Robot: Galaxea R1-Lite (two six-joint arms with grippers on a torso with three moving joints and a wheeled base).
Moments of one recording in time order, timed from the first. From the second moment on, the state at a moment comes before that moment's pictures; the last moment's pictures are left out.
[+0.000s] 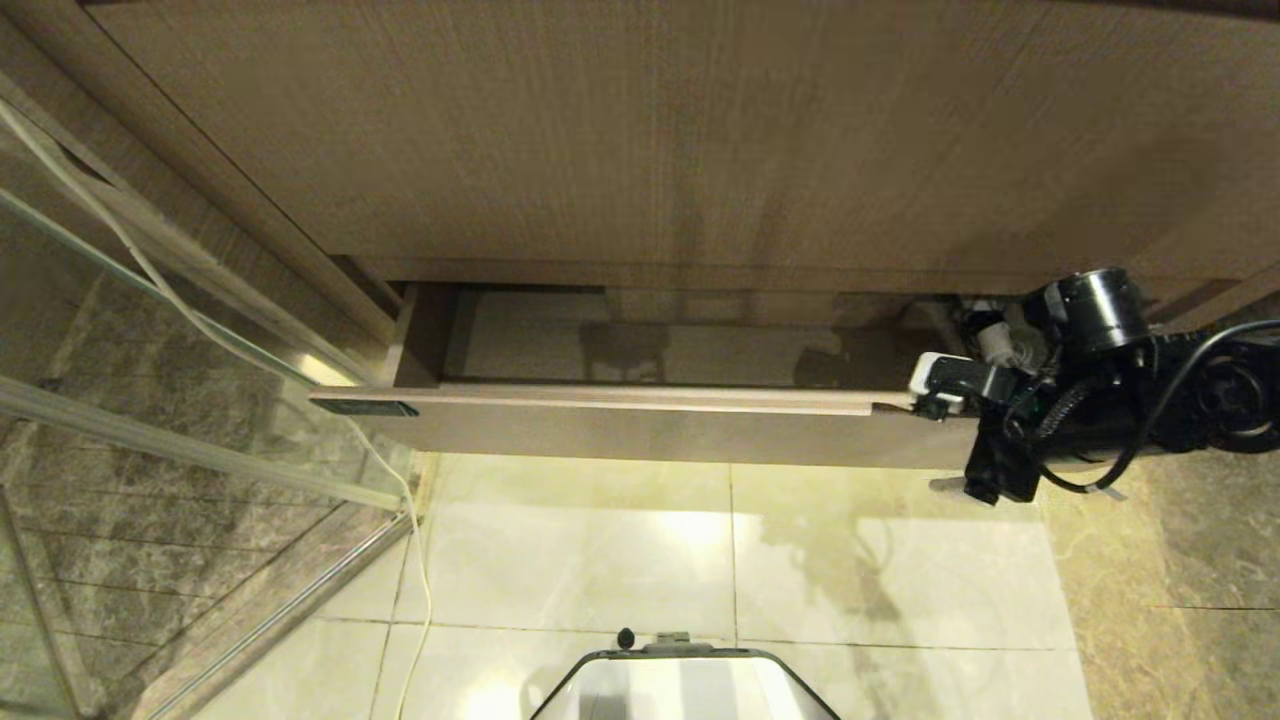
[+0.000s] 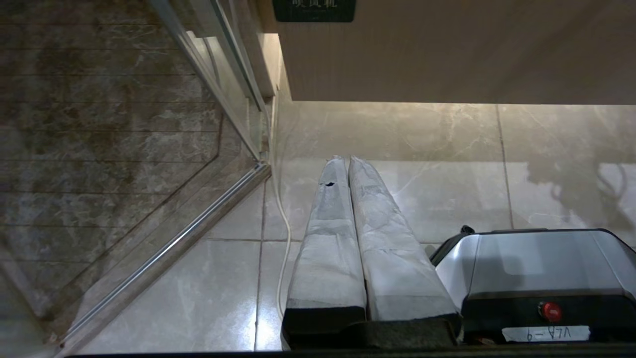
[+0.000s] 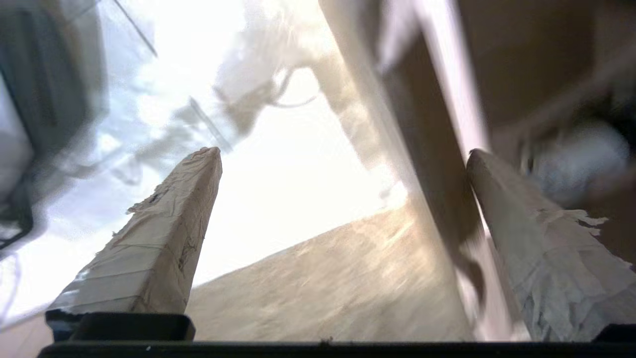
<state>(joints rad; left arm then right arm) 0.00 0.00 0.00 0.00 0.00 0.00 0.16 1.77 -1.03 0.03 -0.04 -0.93</state>
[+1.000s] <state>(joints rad) 0.00 0.00 0.00 0.00 0.00 0.00 0.16 1.58 -0.99 0.05 -0.04 -0.80</state>
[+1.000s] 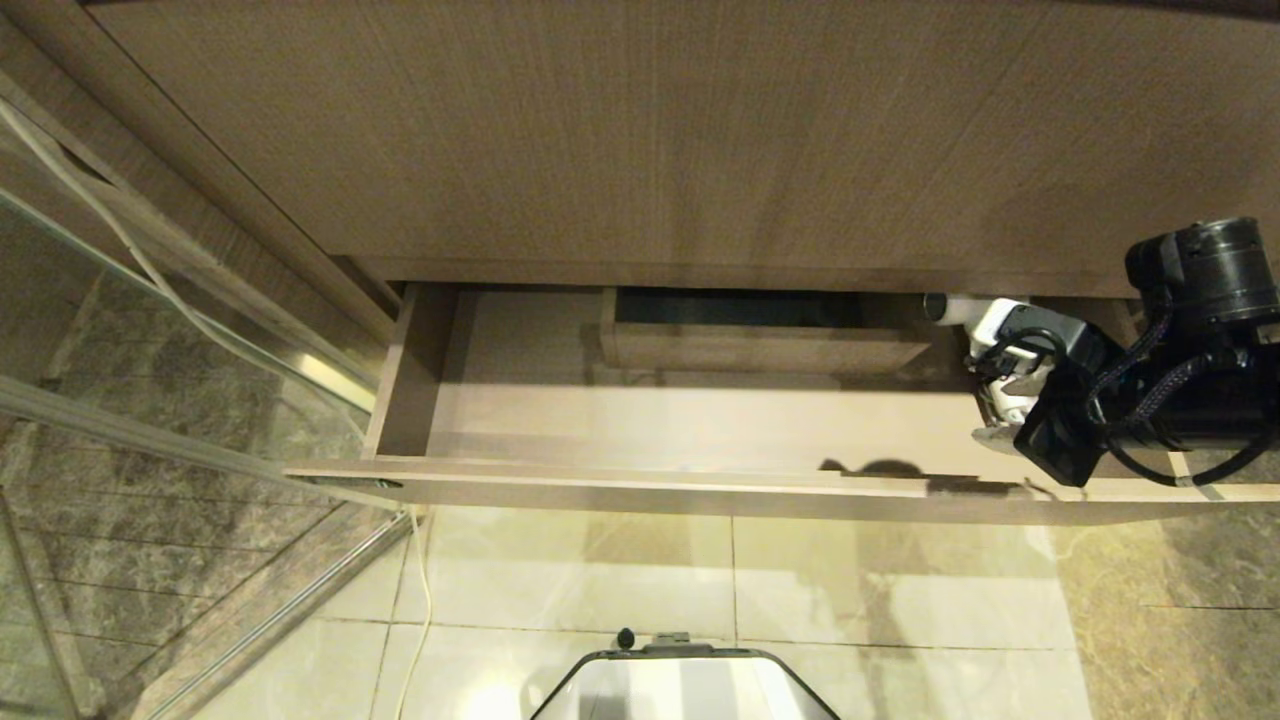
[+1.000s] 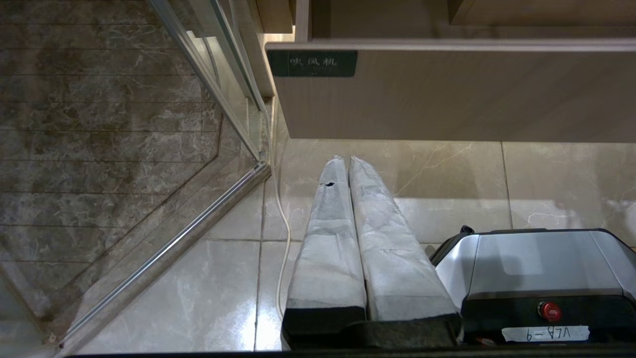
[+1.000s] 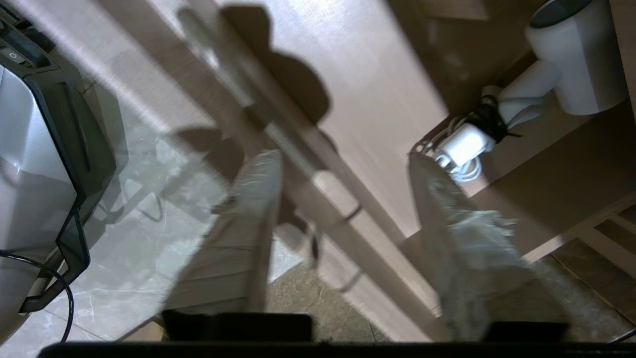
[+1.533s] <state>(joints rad) 0.00 0.00 0.00 0.00 0.00 0.00 0.14 1.28 -0.80 0.16 -0.08 -0.48</state>
